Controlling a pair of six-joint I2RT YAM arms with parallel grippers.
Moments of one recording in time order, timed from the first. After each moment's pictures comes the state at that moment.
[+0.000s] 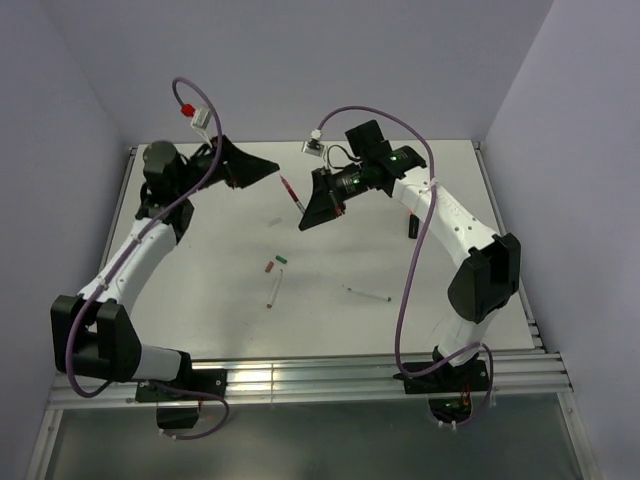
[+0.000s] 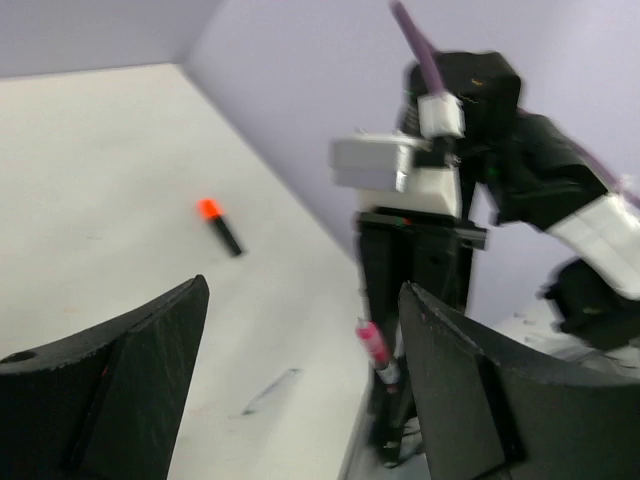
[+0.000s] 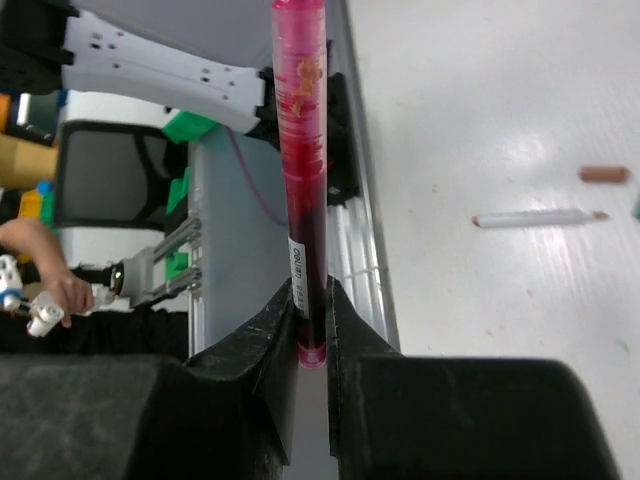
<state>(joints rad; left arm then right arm) -0.20 1.36 1.04 0.53 0.89 -0.92 0.51 1.75 1.72 -0.85 -1.17 0.05</state>
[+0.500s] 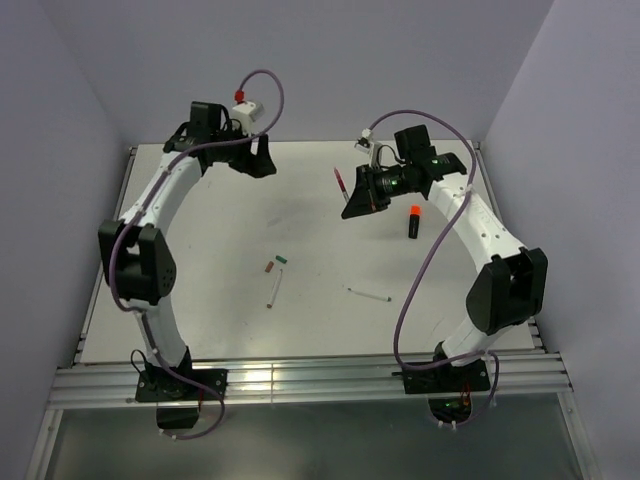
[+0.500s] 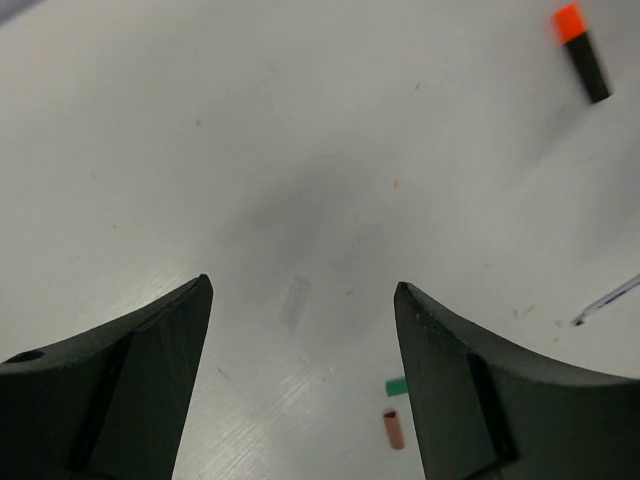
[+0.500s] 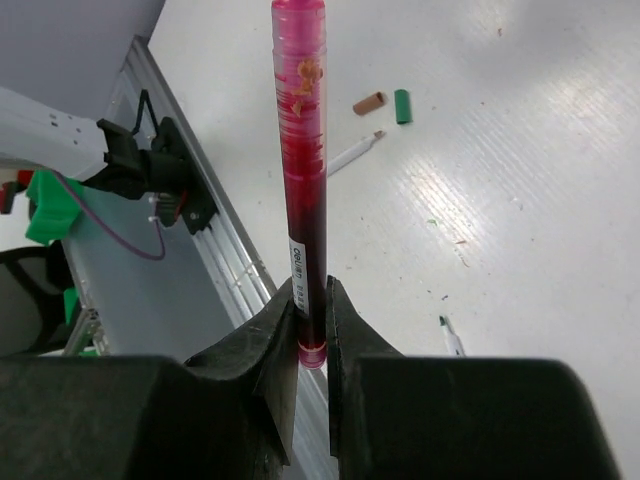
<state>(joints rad) -0.20 1.86 1.76 -0.52 0.58 0.09 0.28 1.62 1.53 -0.85 -0.89 0.01</state>
